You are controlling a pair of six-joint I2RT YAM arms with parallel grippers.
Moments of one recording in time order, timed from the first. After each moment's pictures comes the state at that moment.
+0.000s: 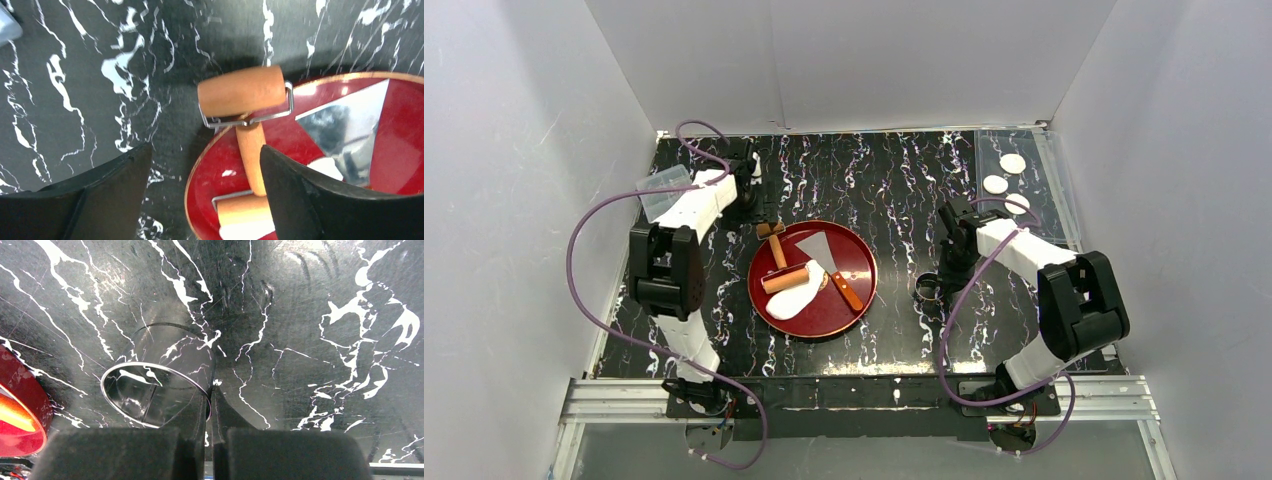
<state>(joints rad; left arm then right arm) -0.17 1.84 1.46 -0.88 -0.09 -0.22 0.38 1.57 0.95 -0.81 -0.04 0.58</state>
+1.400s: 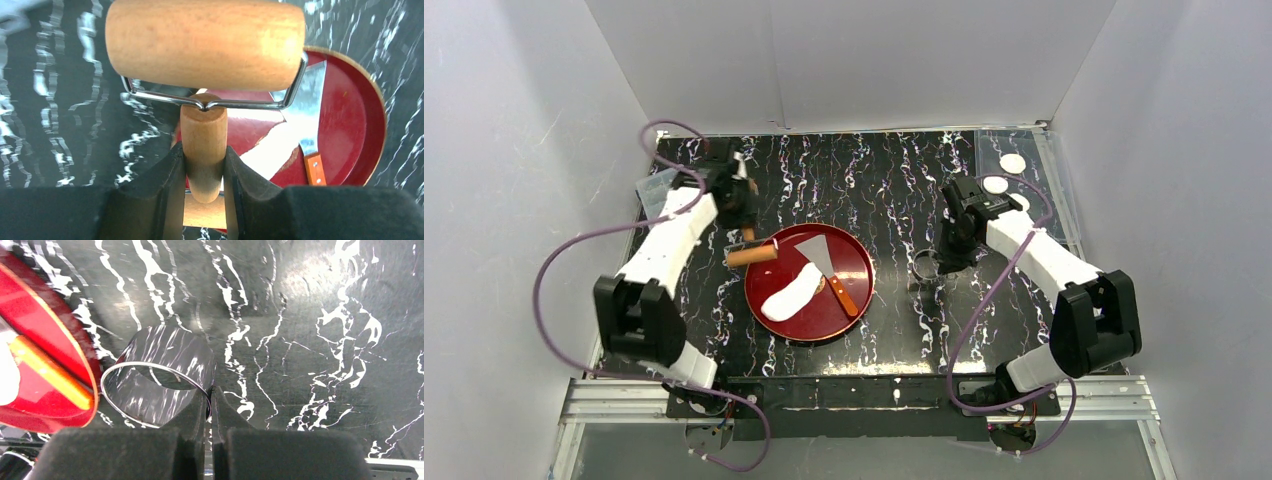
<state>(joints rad) -0.21 1.59 1.37 -0.95 -0.08 -0.34 0.40 1.48 1.07 -0.89 -0.03 0.57</state>
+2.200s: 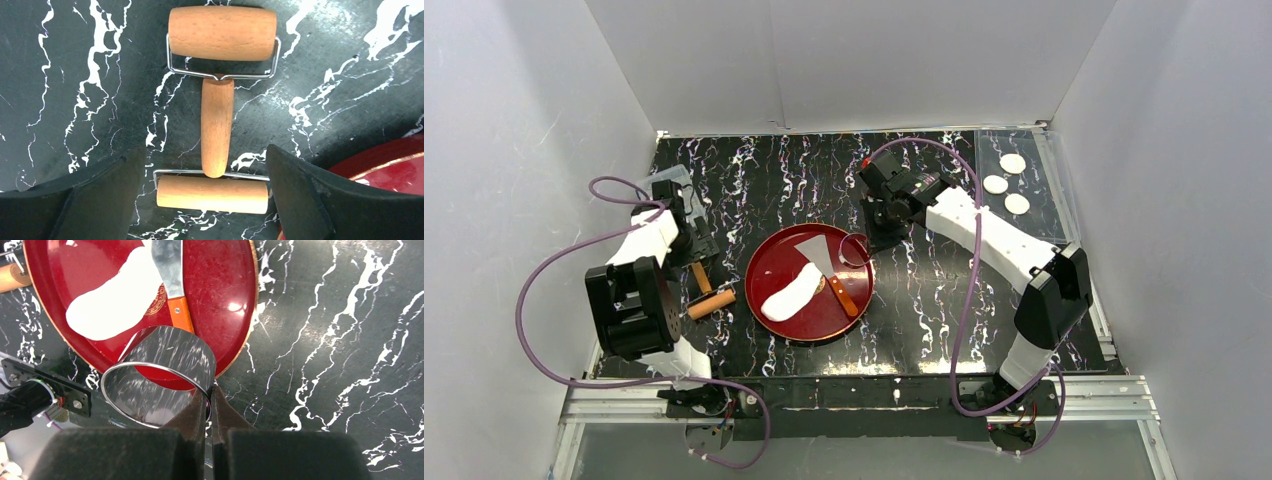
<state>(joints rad) 0.21 1.60 1.07 -0.82 -0.16 -0.26 0.77 1.71 1.59 -0.98 -0.05 0.52</state>
